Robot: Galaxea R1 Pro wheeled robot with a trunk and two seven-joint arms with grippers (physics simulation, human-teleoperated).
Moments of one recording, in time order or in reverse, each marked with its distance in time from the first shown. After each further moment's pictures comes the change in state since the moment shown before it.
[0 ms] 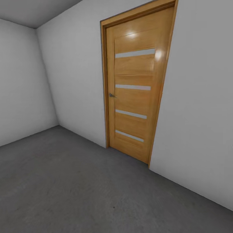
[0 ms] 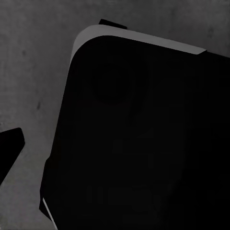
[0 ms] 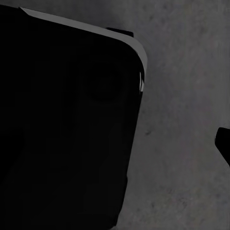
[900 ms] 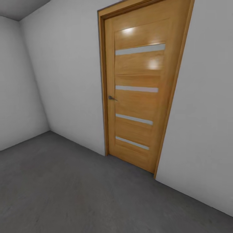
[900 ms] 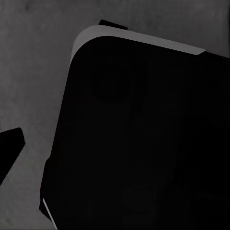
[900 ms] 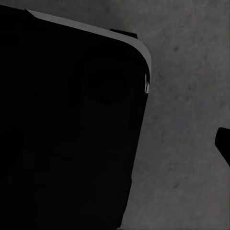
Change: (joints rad) left arm 0.000 0.000 0.000 0.000 -0.001 -0.001 0.000; right arm 0.000 0.007 0.000 0.000 0.004 -0.003 0.000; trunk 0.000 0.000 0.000
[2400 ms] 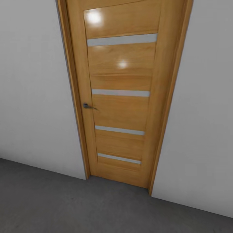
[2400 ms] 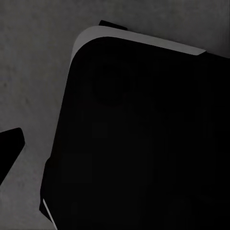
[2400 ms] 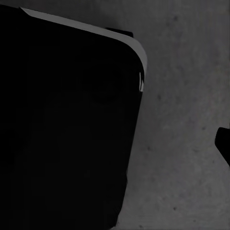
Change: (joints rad) left arm 0.000 0.000 0.000 0.000 -0.001 -0.002 0.000; right arm 0.000 -0.008 0.000 0.000 -0.002 0.002 0.000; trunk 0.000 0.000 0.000
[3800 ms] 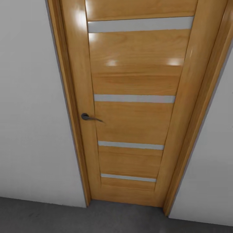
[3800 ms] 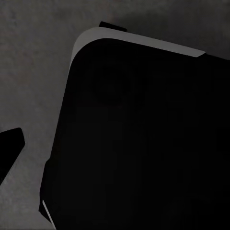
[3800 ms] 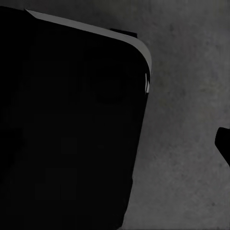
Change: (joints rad) left arm 0.000 0.000 0.000 -0.002 0.003 -0.002 0.000; right arm 0.000 0.008 -0.003 0.000 -0.005 -0.001 0.000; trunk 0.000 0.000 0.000
